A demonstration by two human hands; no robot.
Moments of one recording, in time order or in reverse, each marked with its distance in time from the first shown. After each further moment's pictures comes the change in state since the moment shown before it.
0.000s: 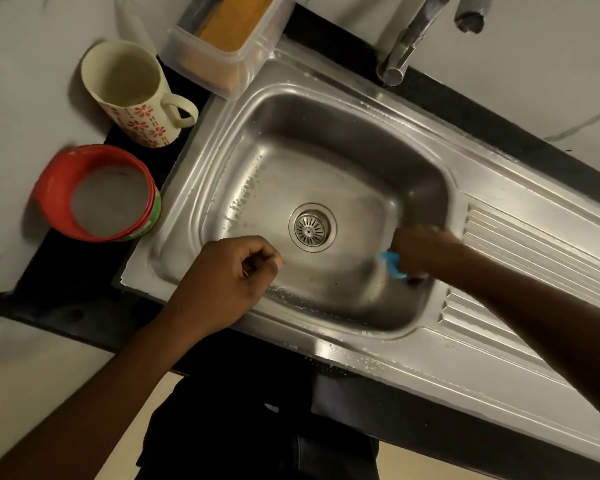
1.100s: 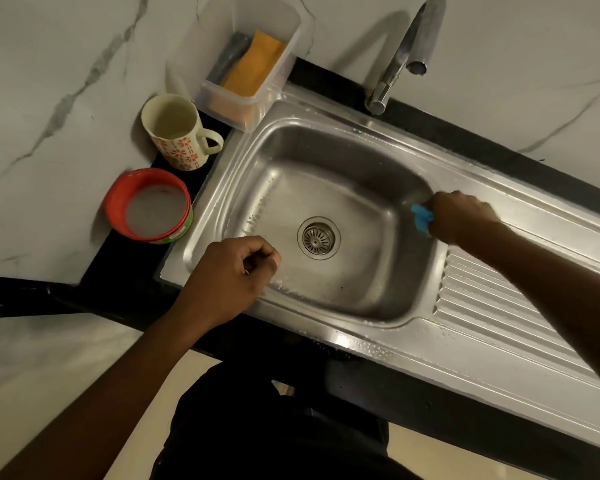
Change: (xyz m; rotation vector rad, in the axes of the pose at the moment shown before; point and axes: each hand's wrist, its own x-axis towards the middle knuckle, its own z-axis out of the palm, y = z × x) left_hand -0.033 0.023 -0.022 0.064 0.052 0.041; right_hand -0.025 0.057 -0.021 0.290 0.359 0.168
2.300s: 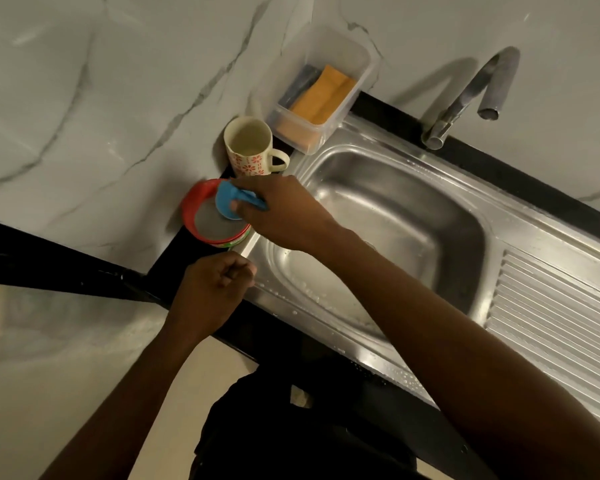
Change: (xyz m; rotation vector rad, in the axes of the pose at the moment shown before) left_hand -0.036 -0.051 -0.055 -0.048 0.256 -0.289; right_hand -0.059 -0.306 -0.062 0.744 0.034 -0.836
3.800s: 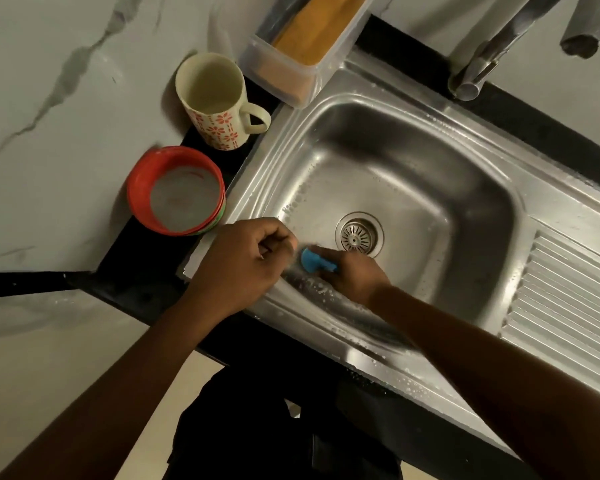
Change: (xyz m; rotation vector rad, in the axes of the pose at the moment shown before) left_hand 0.054 0.033 0.056 0.034 -0.175 0.180; right_hand -0.095 0.248 0.076 -0.250 -0.201 0.306
